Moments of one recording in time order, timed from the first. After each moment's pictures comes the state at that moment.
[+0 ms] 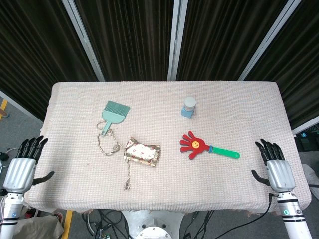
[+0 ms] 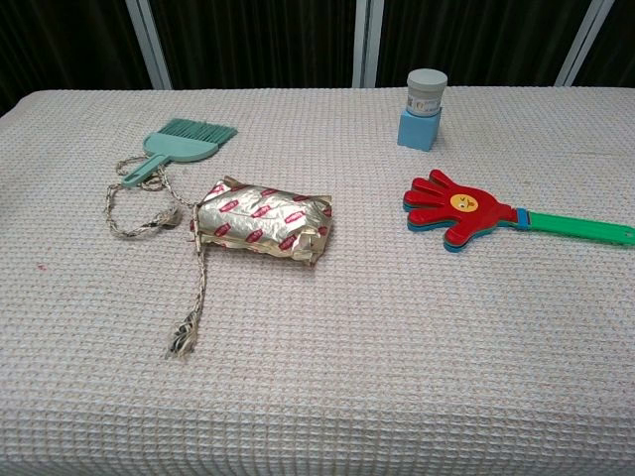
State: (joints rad) left arm -0.12 -1.19 -0.04 -1.58 1.53 1.49 0.04; right arm 0.16 -1.29 0.05 -1.42 -1.51 1.39 0.05
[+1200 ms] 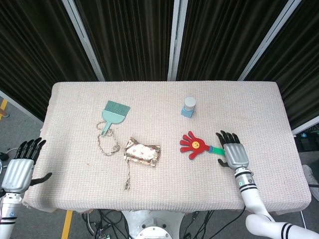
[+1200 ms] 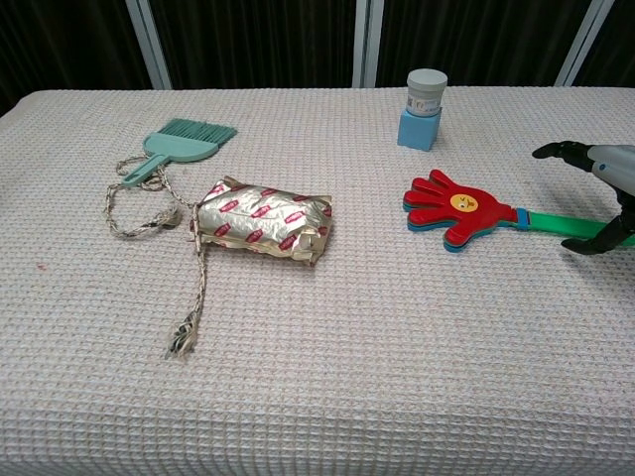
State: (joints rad) left arm -0.12 -1.20 -0.03 -1.53 1.51 1.46 -0.01; right arm 0.44 -1.49 0.19 -1.51 -1.06 1.04 -0.43
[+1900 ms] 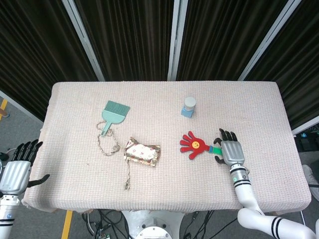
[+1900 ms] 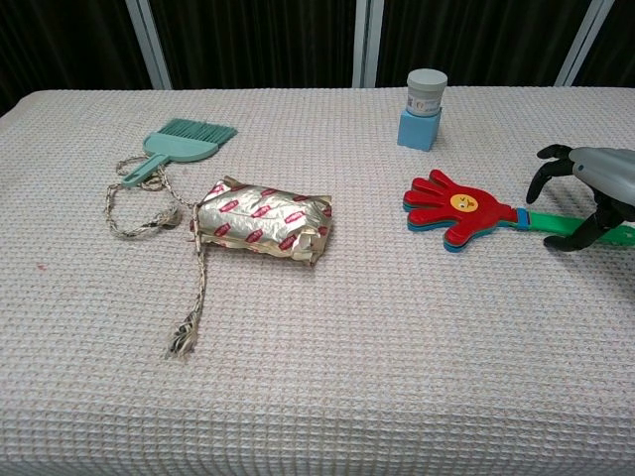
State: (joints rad) left arm -0.11 -1.20 -0.03 -1.50 1.50 1.47 -0.04; right arm 0.50 -1.55 0.20 -1.47 -0.94 1.06 -0.49
